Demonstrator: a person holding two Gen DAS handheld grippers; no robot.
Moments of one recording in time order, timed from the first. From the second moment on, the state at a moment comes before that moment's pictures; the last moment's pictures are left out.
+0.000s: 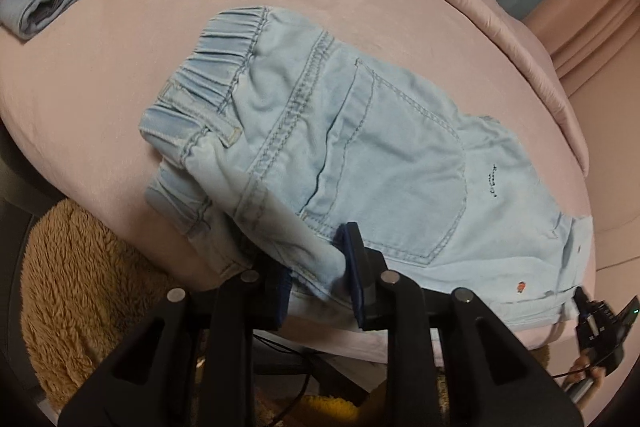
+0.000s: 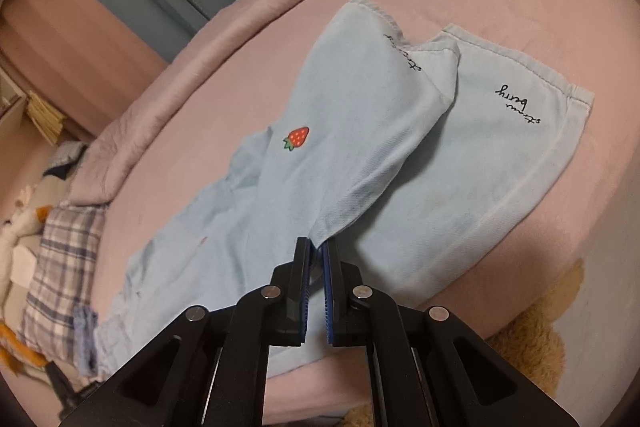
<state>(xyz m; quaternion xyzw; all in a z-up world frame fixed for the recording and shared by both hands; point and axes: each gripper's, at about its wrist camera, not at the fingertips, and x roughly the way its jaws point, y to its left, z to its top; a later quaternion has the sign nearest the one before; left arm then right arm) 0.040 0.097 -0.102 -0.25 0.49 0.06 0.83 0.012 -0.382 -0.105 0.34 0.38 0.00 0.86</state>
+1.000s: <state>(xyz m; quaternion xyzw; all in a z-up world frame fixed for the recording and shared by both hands) 0.038 0.100 -0.108 -0.25 0.49 0.06 0.83 0.012 -0.480 -0.070 0.32 0.30 -0.17 0.88</state>
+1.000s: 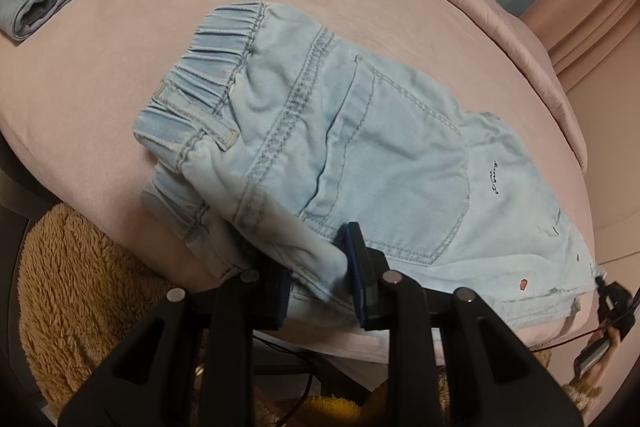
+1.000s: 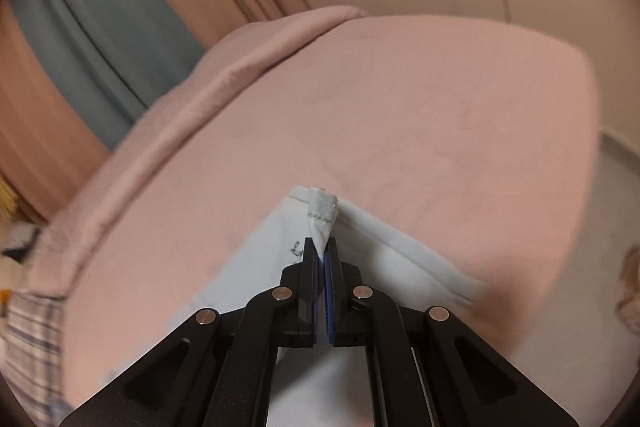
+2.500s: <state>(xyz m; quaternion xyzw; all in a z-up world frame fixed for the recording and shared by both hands) 0.108 0.187 -0.084 -0.25 0.51 0.01 0.83 0.136 -0.202 -0.030 0.15 0.46 0.21 0.85</state>
